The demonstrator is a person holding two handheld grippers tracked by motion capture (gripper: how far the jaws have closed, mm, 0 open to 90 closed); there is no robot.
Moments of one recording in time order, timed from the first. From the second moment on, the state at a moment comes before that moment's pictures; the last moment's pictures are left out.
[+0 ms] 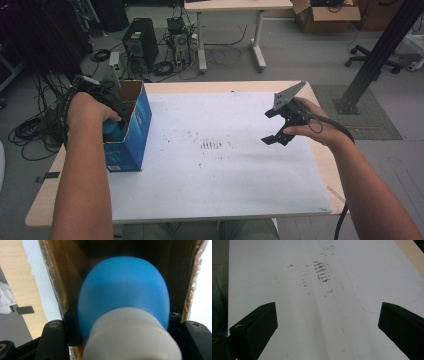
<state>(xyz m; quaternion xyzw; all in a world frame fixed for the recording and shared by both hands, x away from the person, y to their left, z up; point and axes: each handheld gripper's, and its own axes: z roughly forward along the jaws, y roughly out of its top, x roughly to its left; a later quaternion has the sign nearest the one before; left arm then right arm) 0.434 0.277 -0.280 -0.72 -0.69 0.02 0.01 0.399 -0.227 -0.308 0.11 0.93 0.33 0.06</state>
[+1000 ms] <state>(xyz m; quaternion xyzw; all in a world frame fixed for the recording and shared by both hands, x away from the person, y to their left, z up) 0.433 0.274 -0.298 -0.72 -0.69 0.01 0.01 0.398 -0.224 -0.311 0.11 0.93 0.34 0.06</state>
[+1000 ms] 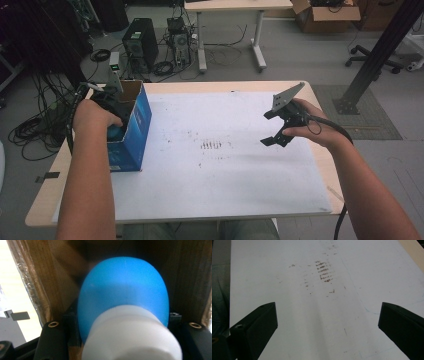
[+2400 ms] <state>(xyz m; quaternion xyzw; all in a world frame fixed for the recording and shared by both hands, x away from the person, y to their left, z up) 0.422 0.271 -0.255 -0.72 -0.70 0.00 0.00 0.391 -0.228 -0.307 0.10 0.93 0.34 0.06</state>
